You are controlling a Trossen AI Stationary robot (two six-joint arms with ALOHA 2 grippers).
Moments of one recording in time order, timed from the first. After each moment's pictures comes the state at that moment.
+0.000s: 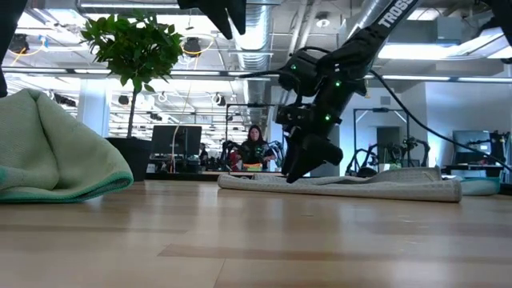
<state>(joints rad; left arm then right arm) -0.04 1.83 2.04 -1.40 -0.48 -0.73 -0.27 1.87 1.05 -0.19 0.05 -0.58</state>
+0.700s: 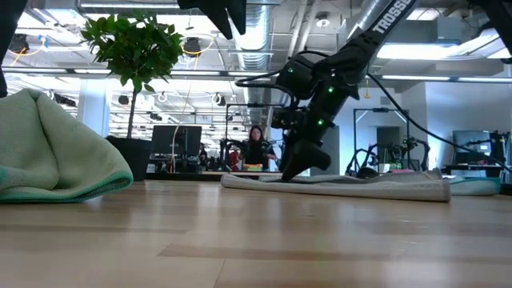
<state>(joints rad) -0.04 1.83 2.04 -1.40 -0.48 -0.73 -0.32 1.90 1.08 -0.12 0.16 -0.61</state>
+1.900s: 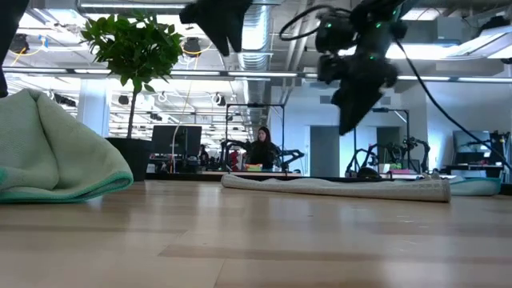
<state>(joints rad) -0.02 1.83 1.94 -1.36 -0.41 -0.65 -0.31 1.51 1.09 -0.83 -0.14 -0.31</state>
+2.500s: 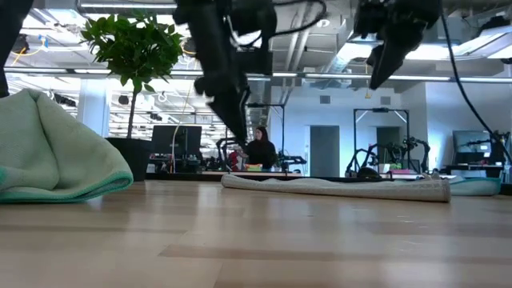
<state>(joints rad) 0.07 1.84 1.38 -0.71 -0.17 0.20 -0.24 1.17 1.09 -1.01 -0.13 -0.09</state>
